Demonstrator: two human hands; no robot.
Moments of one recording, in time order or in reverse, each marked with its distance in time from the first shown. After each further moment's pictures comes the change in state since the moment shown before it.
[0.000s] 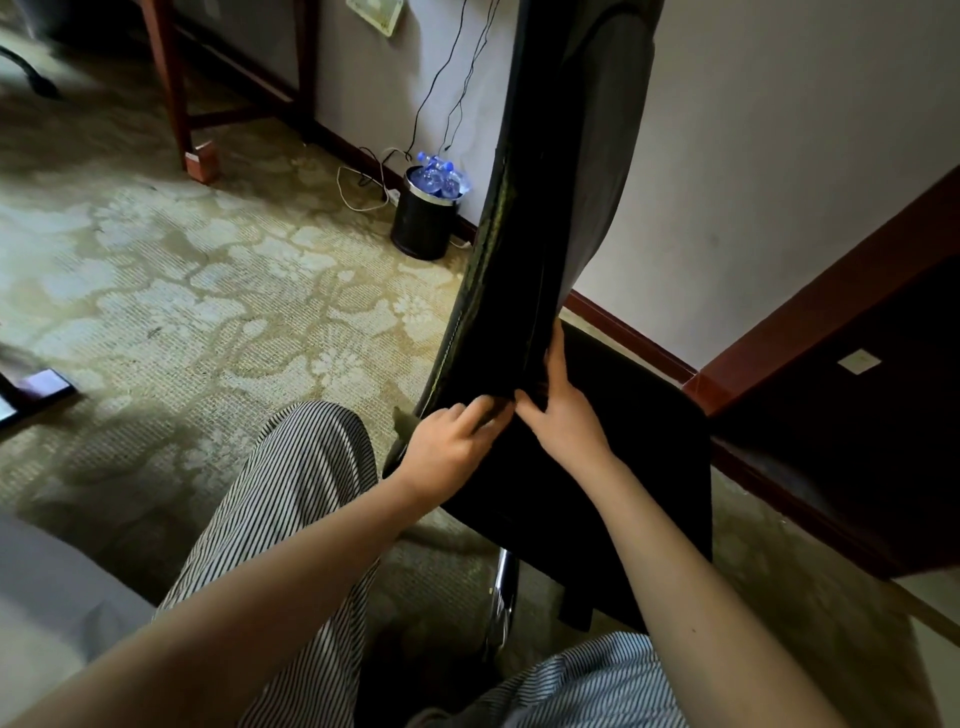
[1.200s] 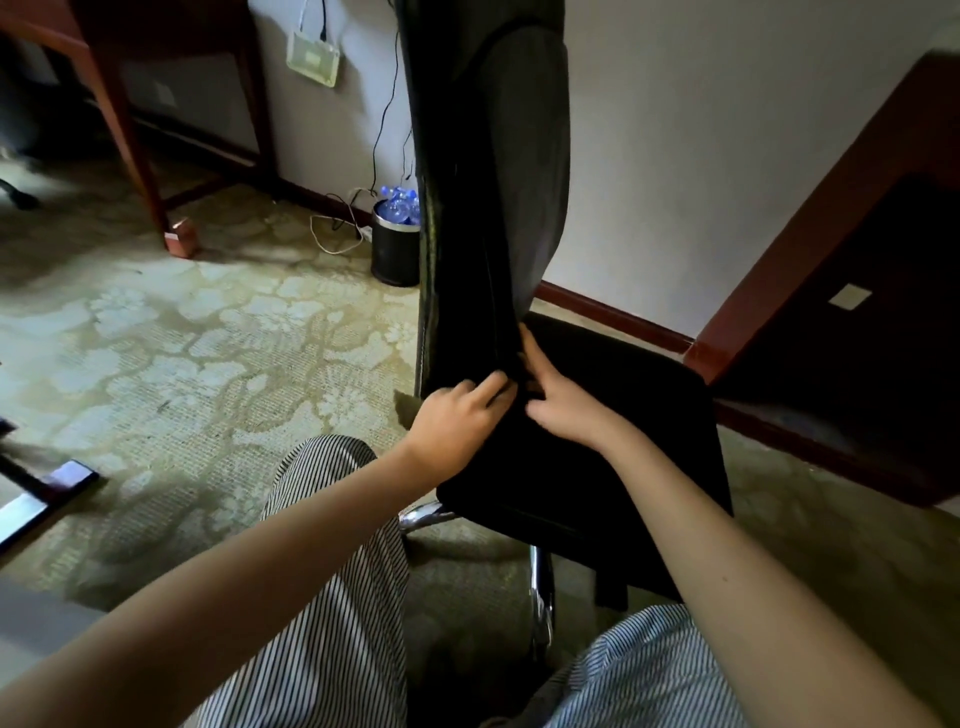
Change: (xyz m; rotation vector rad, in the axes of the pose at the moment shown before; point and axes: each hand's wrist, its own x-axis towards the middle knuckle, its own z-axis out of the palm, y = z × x) left_hand 0.054 0.011 -0.048 0.229 -0.198 0.247; right_hand -0.004 0.012 -0.020 0.177 -0.202 -0.004
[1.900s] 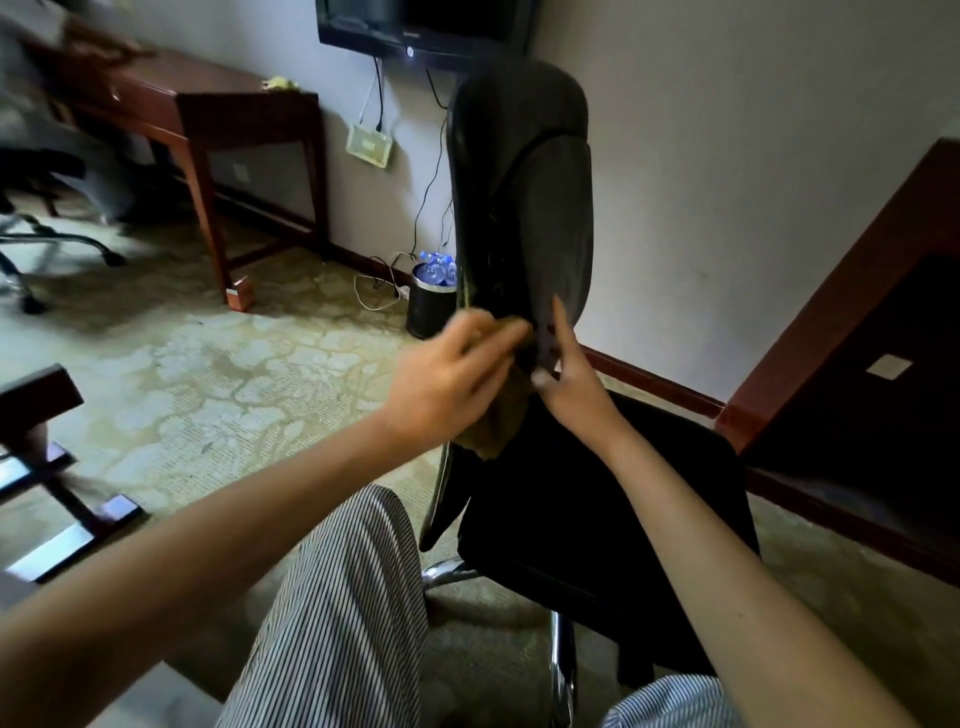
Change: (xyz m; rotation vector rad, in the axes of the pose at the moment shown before) left_hand 0.049 -0.046 -0.099 -0.172 0.448 -0.093; right_hand 0.005 -0.069 -0.029 0.336 0.274 -0.313
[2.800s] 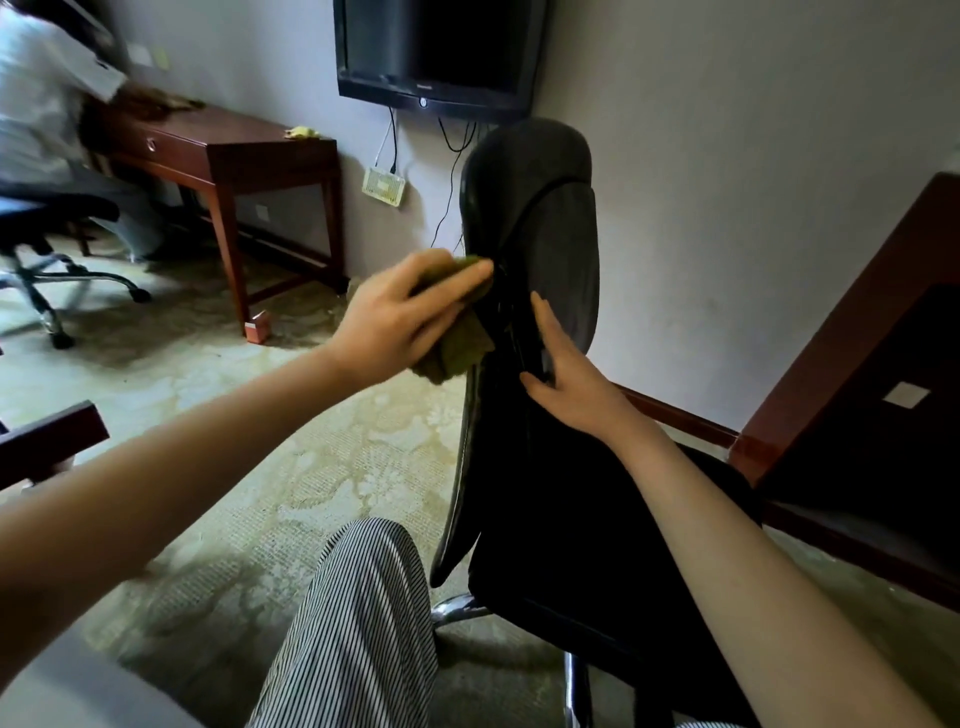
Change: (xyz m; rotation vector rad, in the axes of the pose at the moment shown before) left_hand 0.061 -0.070 -0.047 0.026 -0.014 0.253; right_hand 0.026 -0.027 -0.018 -0.335 -0.150 -0.237
